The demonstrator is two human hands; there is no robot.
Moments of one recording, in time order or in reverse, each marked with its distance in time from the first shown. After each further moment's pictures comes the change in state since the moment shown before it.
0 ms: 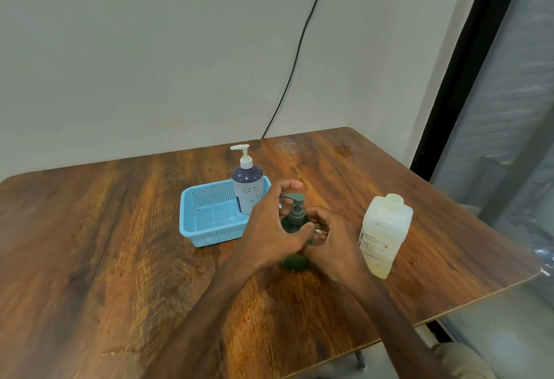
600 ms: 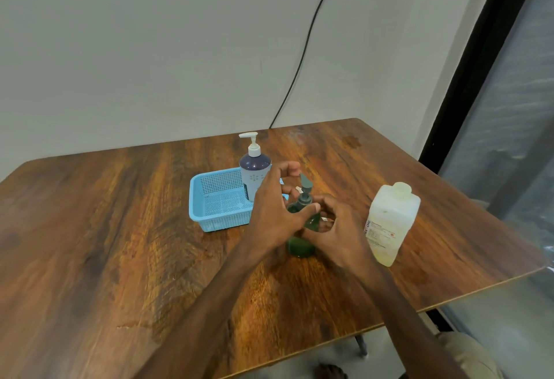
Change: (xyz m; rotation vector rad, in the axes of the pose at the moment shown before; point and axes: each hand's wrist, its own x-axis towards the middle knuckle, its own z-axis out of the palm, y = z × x) left_hand 0.002 -0.006 0.003 -0.019 0.121 -0.016; right_hand -0.001 0.001 0.003 -0.010 0.017 -0.023
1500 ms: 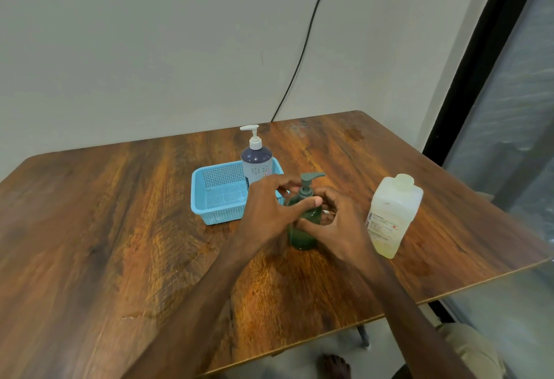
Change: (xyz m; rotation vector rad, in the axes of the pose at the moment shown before) left_hand -0.001 -0.012 -0.008 0.180 -0.020 0.052; right_hand 0.001 0.006 0.002 0.049 -0.001 -0.025
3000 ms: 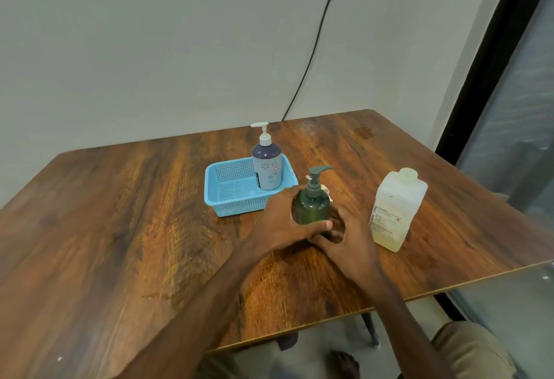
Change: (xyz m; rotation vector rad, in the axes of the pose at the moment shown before) left_hand -0.021 -0.019 0.015 0.087 -0.219 -0.121; right_hand -0.034 0.020 0.007 -0.083 -0.017 0.195
